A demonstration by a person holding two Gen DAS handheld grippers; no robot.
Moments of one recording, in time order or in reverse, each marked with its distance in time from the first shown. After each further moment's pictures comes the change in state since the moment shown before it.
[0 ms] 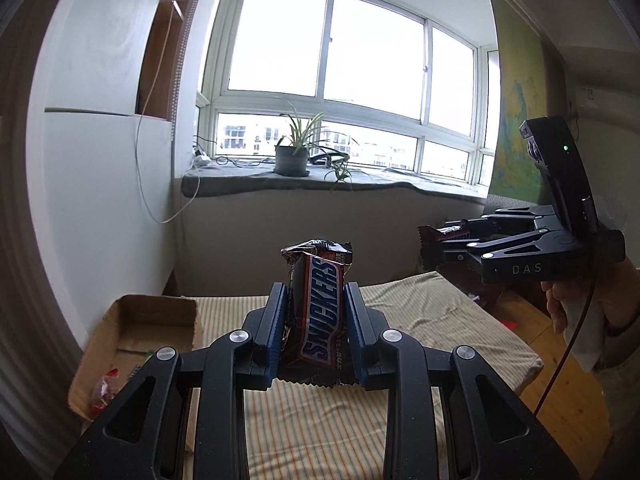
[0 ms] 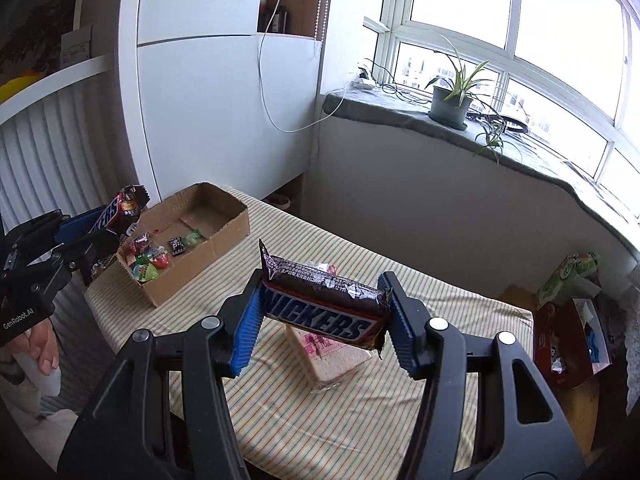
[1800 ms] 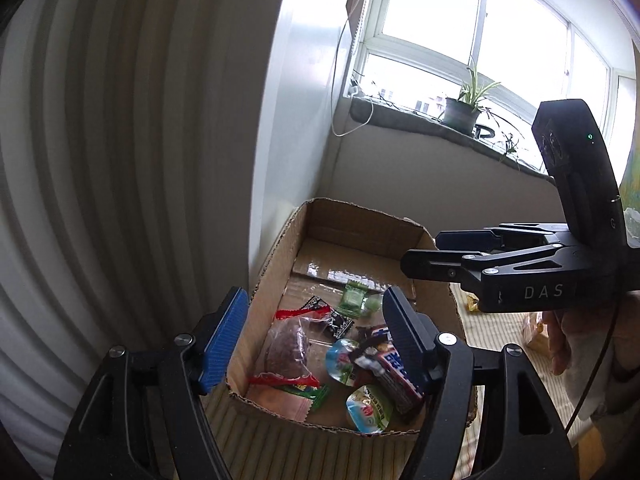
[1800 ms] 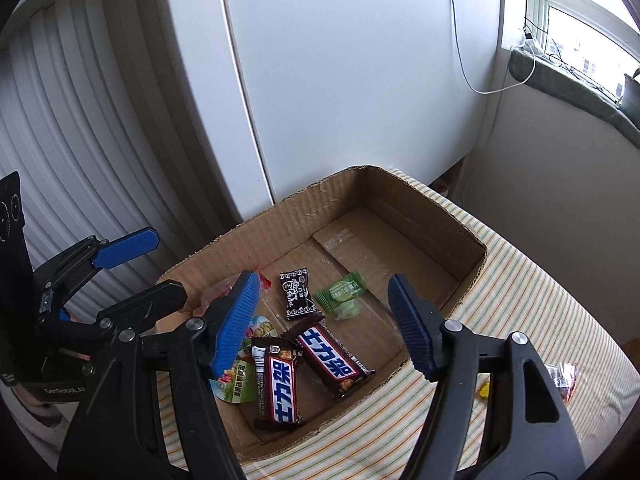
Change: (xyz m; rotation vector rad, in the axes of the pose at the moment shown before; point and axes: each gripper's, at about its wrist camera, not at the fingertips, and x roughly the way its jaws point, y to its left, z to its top) left arm 0.027 0.217 -0.085 -0.269 0.157 0.351; right arm 0.246 0.213 0.059 -0.138 0.144 0.404
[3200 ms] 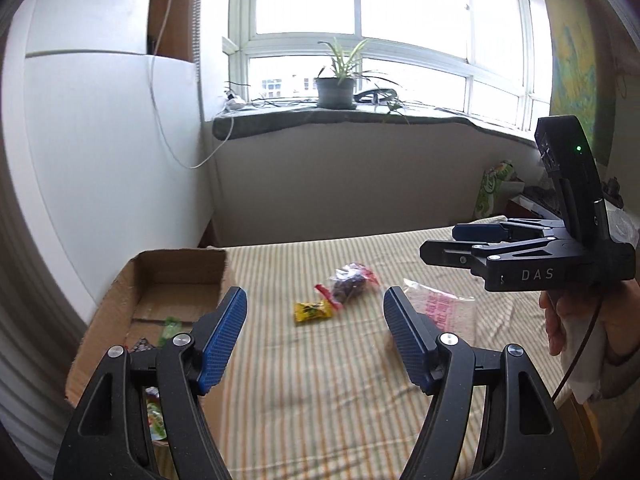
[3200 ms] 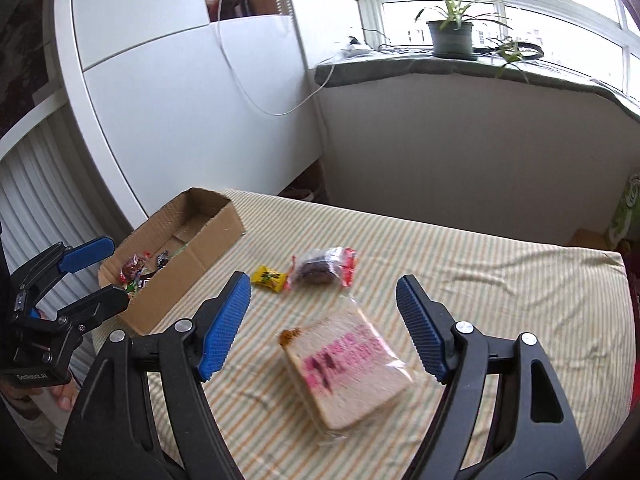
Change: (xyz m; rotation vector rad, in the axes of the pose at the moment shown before) left arm -0.017 -0.223 -0.005 0.335 0.018 -0.148; right arm -0.194 -0.189 -0.167 0.361 -0.216 -0.208
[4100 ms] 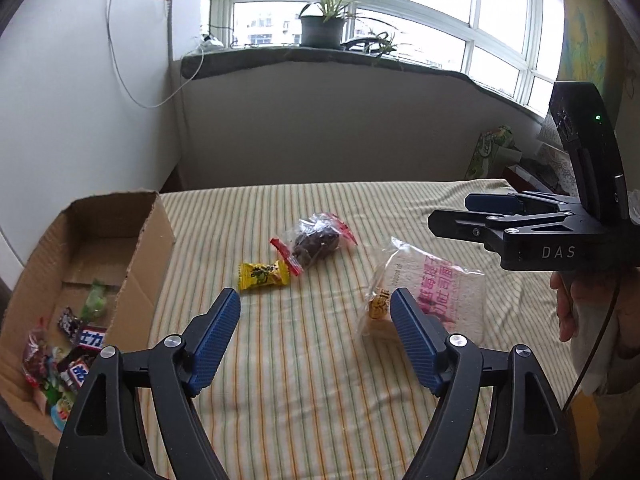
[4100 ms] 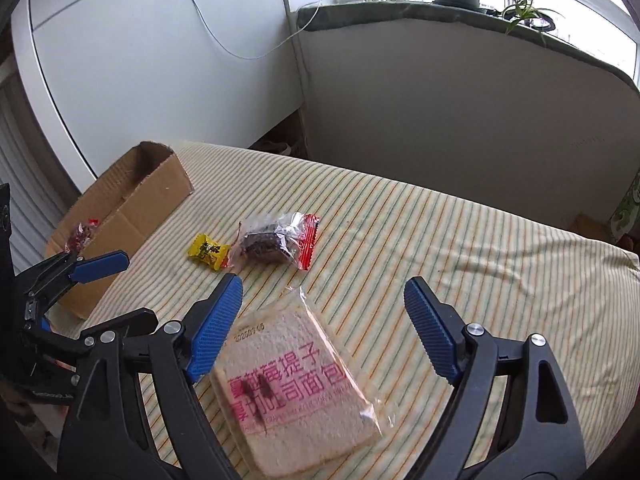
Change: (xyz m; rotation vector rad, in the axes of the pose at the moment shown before) left arm 0.091 -0.009 -0.024 -0.079 0.200 -0.056; right arm 0.110 -0.022 0.003 -0.059 0.208 -0.040
